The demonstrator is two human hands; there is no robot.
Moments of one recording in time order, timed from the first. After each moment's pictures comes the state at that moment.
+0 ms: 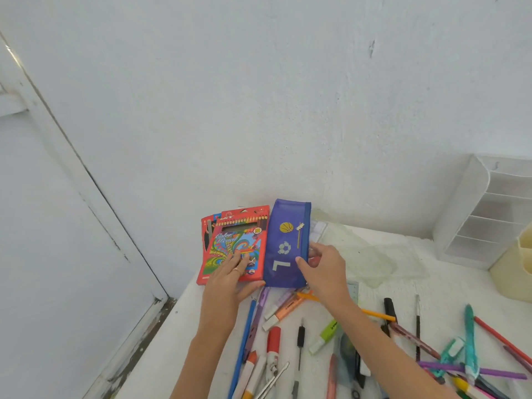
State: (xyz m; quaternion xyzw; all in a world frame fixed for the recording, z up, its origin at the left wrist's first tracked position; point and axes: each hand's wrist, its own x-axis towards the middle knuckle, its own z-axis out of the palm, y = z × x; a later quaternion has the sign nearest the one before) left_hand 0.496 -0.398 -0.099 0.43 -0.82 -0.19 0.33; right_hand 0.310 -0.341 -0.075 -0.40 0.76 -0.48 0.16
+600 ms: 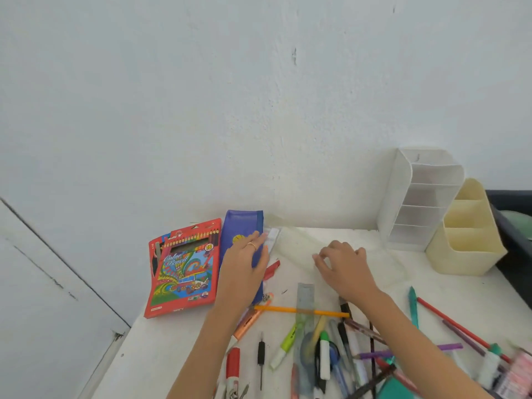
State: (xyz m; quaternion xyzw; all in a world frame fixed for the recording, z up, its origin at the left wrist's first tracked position) left_hand 0.378 -0.396 -0.057 0.33 -0.86 -0.23 0.33; right_hand 0.203 -0.286 -0.069 -0.50 0.85 -0.15 0.00
